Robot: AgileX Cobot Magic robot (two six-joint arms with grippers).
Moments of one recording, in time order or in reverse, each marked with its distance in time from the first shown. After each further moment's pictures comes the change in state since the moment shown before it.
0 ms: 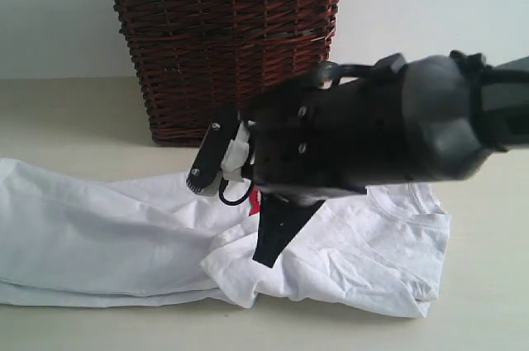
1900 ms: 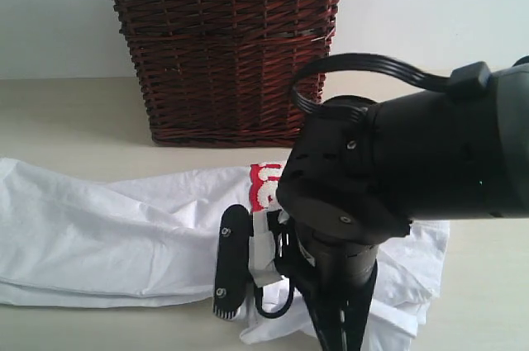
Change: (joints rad) left arm 0.000 0.000 0.000 0.000 0.000 -0.002; right arm 0.058 -0.123 0.122 0.491 0.154 -0.688
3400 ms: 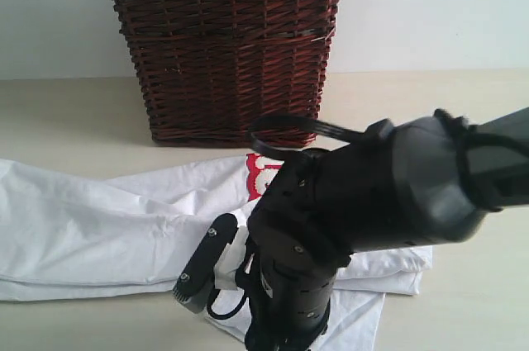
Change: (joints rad) left arm 0.000 0.000 0.000 0.000 0.000 0.000; right arm 0.000 0.152 0.004 0.192 -0.218 0.290
